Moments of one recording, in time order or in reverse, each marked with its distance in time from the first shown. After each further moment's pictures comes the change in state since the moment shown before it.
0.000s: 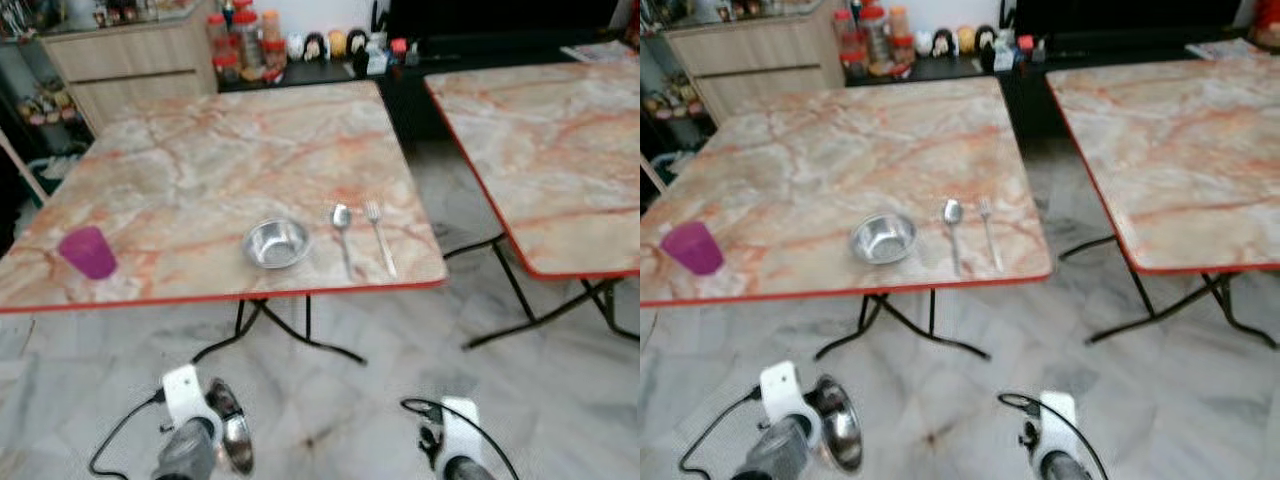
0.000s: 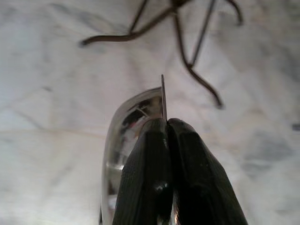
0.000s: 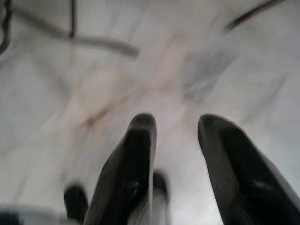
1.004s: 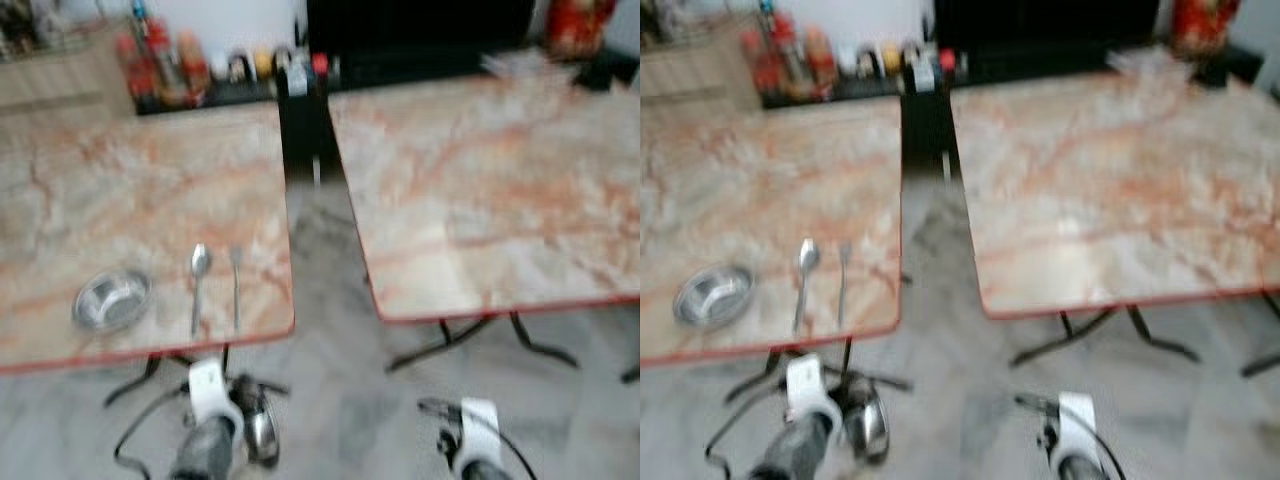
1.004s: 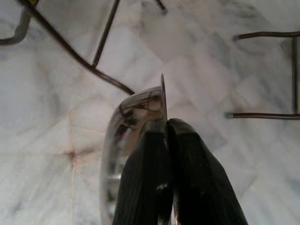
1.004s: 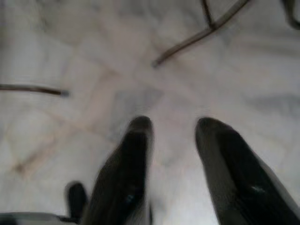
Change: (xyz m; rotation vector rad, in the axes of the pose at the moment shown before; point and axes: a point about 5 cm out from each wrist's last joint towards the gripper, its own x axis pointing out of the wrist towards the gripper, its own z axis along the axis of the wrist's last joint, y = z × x) left arm -0.002 0.014 -0.002 0.045 0.006 0.000; right arm 0.004 0.016 0.012 0.010 -0.028 0.029
